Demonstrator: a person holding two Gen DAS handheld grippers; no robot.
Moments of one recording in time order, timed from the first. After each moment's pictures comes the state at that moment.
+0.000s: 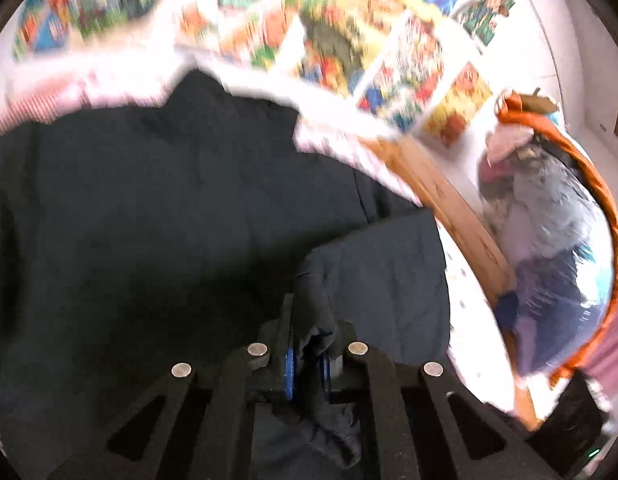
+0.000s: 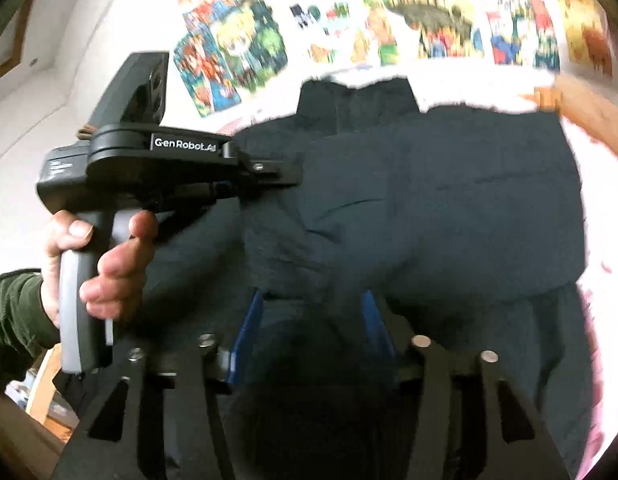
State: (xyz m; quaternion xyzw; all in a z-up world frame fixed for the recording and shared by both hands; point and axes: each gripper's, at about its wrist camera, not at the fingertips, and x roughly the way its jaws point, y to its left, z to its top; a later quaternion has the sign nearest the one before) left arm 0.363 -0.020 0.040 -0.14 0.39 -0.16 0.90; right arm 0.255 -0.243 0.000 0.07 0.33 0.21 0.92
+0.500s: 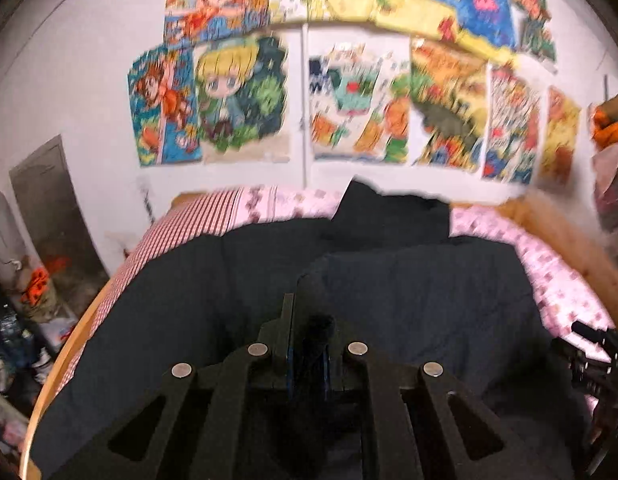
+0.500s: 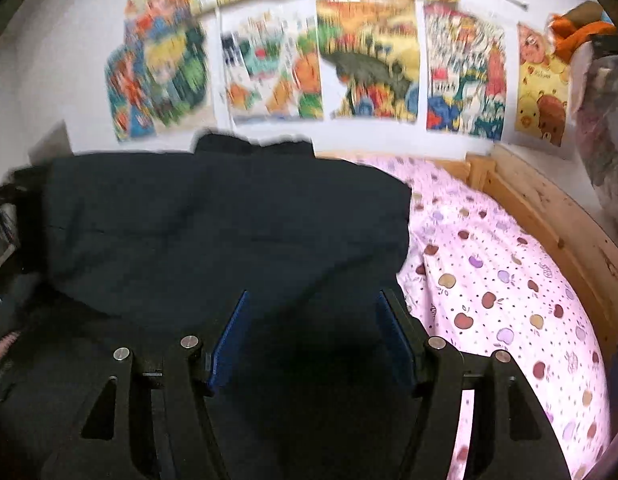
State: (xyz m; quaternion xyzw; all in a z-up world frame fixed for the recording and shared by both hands) left arm 0.360 0.054 0.077 0.00 0.30 0.08 0.95; right arm 0.389 -0.283 0.008 -0.02 0.34 0.07 0.94
